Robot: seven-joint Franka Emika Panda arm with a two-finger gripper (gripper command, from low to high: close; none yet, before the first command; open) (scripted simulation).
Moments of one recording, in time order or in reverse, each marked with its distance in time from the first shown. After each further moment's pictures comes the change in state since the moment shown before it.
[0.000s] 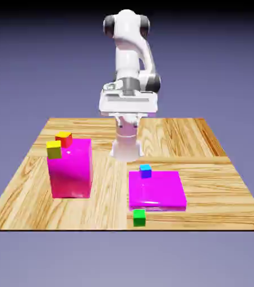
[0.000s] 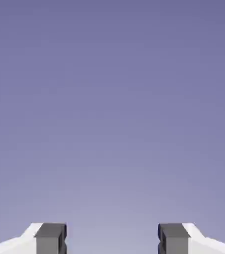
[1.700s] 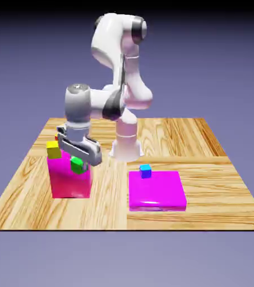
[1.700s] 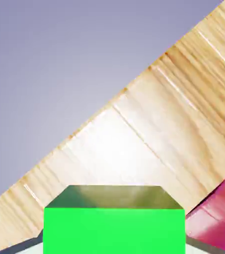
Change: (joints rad) arm -0.436 0.397 -0.021 0.412 -0.054 -0.725 0.572
